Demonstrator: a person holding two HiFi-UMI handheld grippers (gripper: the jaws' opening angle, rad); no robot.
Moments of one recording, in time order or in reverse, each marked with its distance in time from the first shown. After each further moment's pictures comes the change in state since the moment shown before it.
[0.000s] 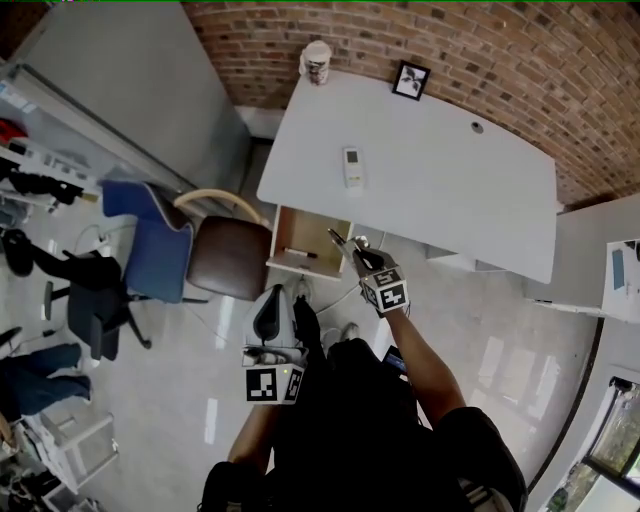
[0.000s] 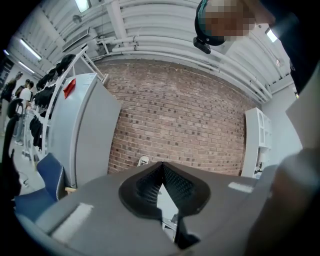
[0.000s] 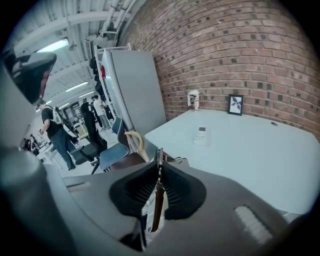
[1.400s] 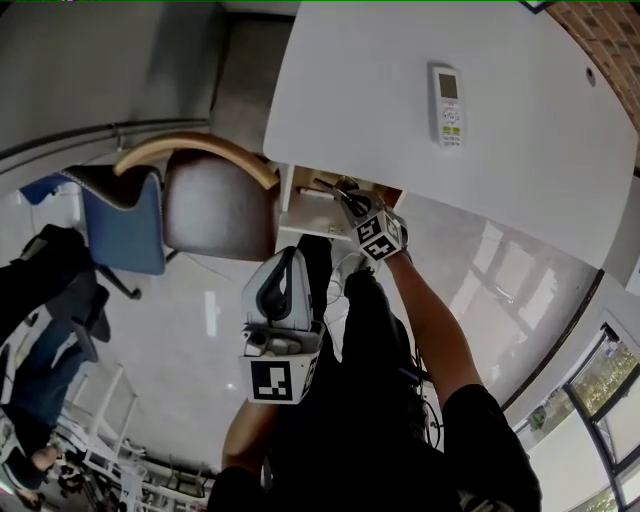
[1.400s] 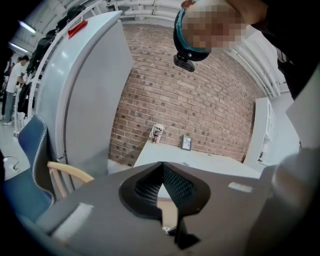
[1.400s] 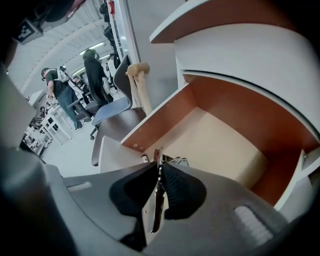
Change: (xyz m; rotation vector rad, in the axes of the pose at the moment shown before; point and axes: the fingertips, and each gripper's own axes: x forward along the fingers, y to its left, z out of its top) left arm 0.154 0.170 -0.174 -0.063 0.236 -0.046; right arm 0.296 0.029 -0.157 -0.264 0.347 0.151
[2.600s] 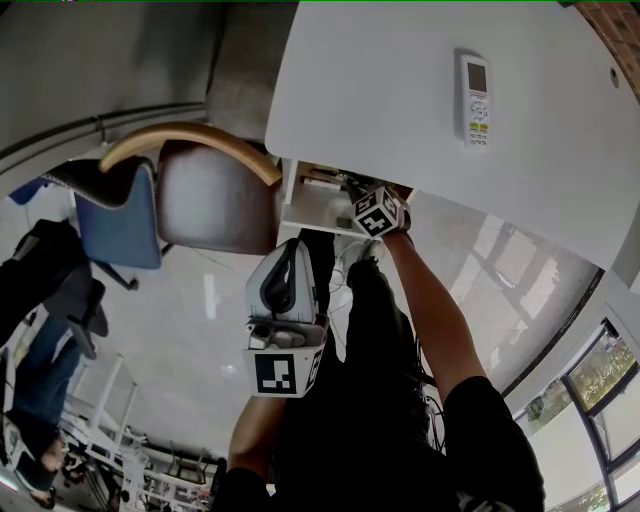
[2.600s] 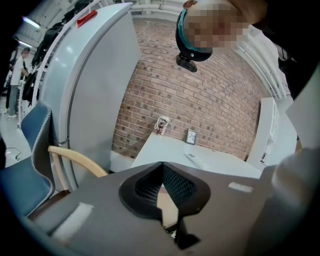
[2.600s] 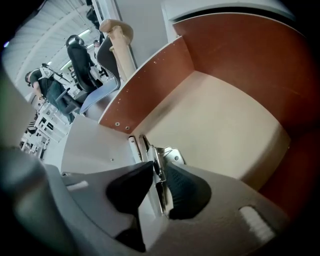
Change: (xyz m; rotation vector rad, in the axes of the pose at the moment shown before) left arm 0.019 0.022 -0.049 -0.045 0.040 0.026; right arm 0.065 -0.023 -0.044 0.059 0.190 -0.013
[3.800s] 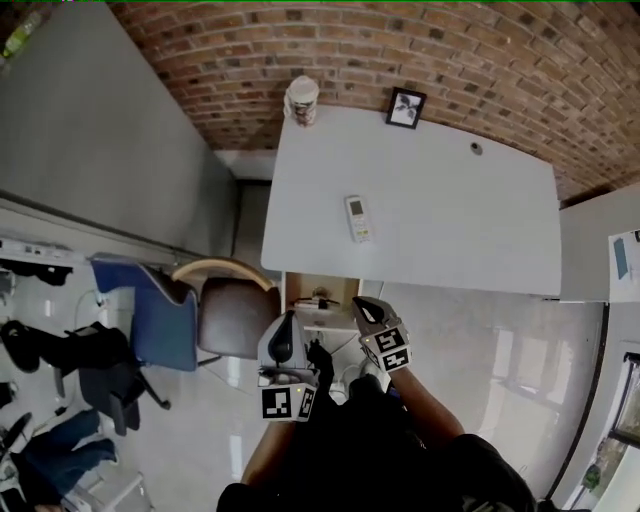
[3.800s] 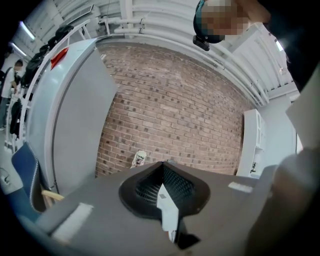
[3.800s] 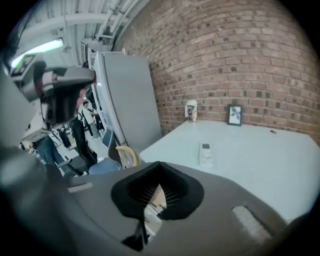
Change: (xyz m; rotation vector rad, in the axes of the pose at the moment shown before) left arm -0.072 -0.127 0.157 0.080 -0.208 -0.105; right arm -0.398 0.013 0.093 0.270 -0.643 -0.190
